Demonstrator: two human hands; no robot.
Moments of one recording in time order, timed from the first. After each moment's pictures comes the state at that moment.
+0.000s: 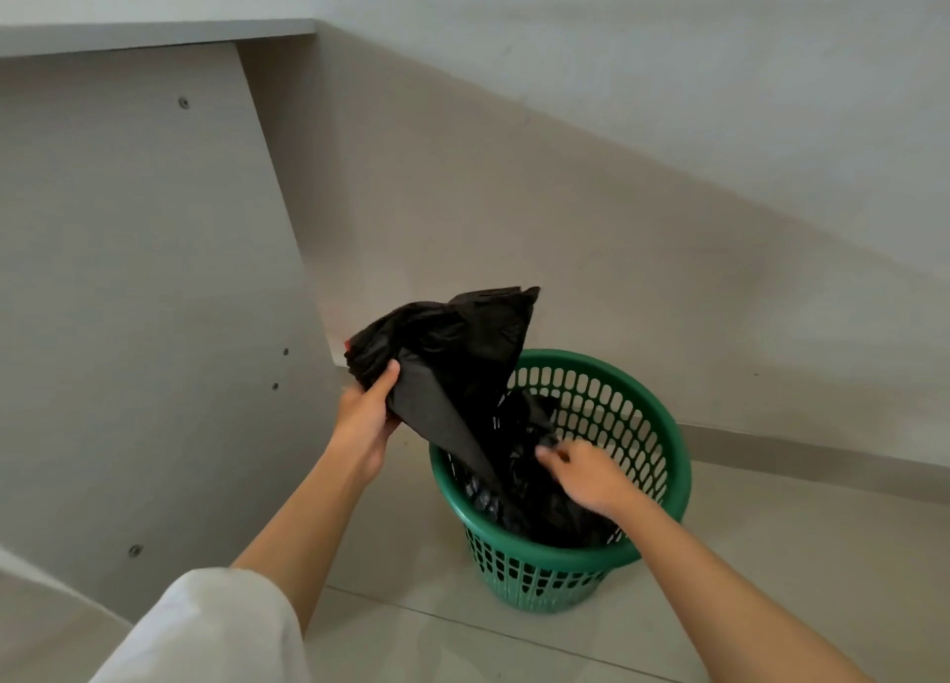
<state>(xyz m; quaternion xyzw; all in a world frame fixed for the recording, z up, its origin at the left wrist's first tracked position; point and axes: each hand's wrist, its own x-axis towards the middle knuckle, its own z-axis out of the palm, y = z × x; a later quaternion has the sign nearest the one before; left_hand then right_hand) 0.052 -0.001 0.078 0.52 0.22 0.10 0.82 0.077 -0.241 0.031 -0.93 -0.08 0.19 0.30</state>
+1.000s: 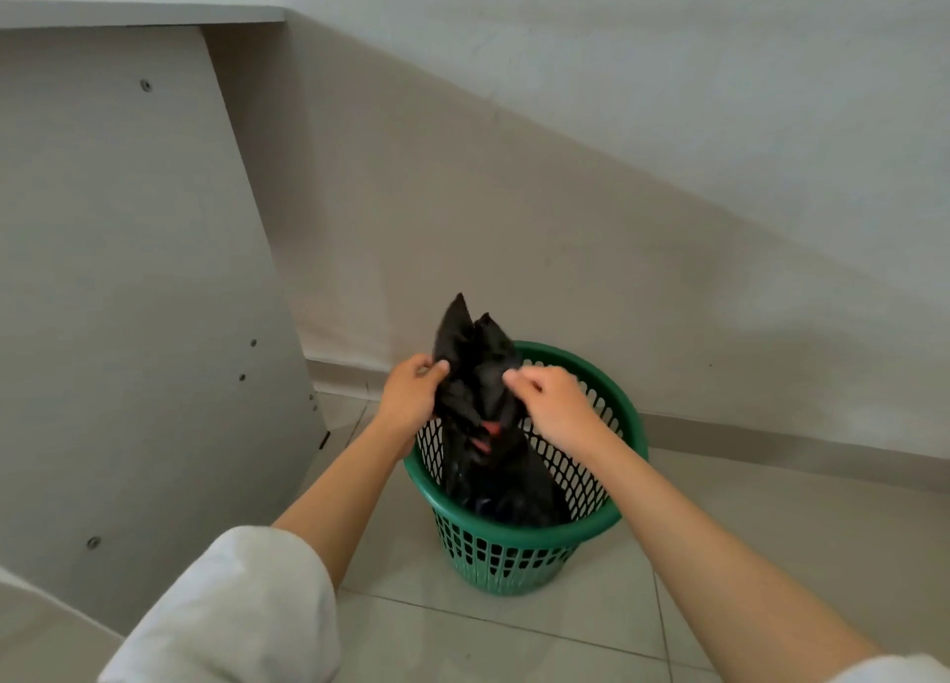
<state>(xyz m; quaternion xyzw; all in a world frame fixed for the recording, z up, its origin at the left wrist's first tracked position) 0.068 -0.062 0.081 0.73 0.15 0.05 0.66 0.077 -0.233 0.095 -0.89 -0.16 0.04 0.43</state>
